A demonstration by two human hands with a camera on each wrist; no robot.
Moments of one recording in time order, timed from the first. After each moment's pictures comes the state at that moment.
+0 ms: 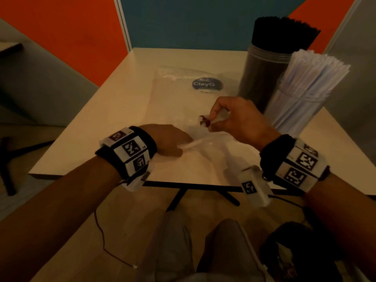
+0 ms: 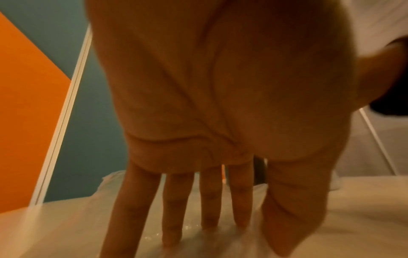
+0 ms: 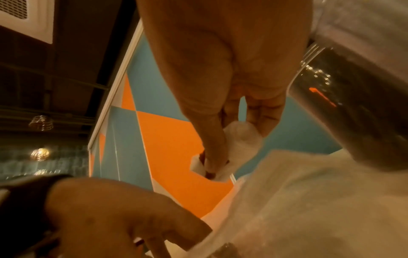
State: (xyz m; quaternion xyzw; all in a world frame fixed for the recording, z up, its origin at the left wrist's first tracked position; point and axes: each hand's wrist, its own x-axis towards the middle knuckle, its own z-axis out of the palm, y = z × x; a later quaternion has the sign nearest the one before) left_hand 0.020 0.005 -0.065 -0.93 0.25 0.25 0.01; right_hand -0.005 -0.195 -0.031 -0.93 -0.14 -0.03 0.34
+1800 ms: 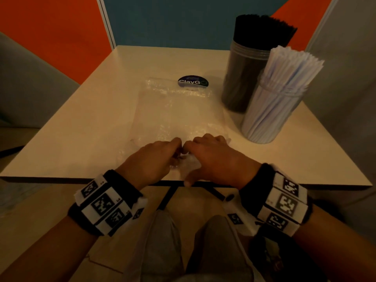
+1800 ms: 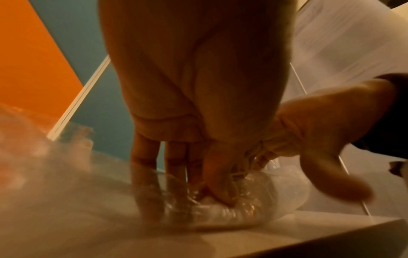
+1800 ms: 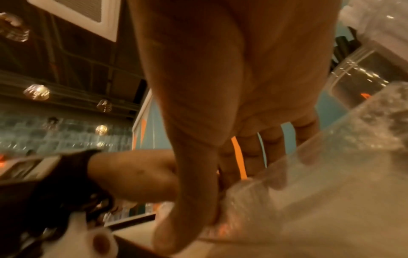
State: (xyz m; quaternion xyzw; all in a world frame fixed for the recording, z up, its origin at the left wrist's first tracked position) left_hand -0.047 -0.010 -0.099 -0.95 0.26 0.05 -0.16; right_hand -0.061 -0.181 -0.062 -0.96 -0.26 0.12 0.03
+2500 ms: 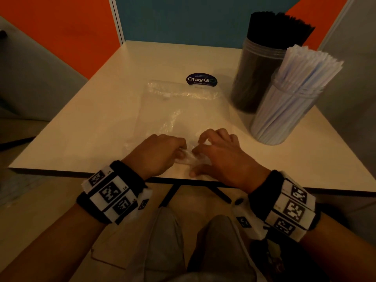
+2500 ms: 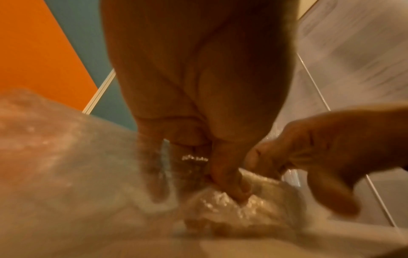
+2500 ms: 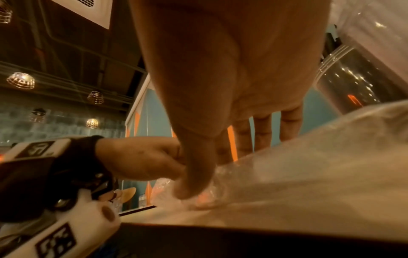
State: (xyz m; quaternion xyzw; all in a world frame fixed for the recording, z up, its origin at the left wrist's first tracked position) left_hand -0.033 0.001 -0.101 -0.96 0.25 0.03 -0.12; right_hand -0.055 -0.187 -0.082 -0.97 -0.24 0.07 0.04
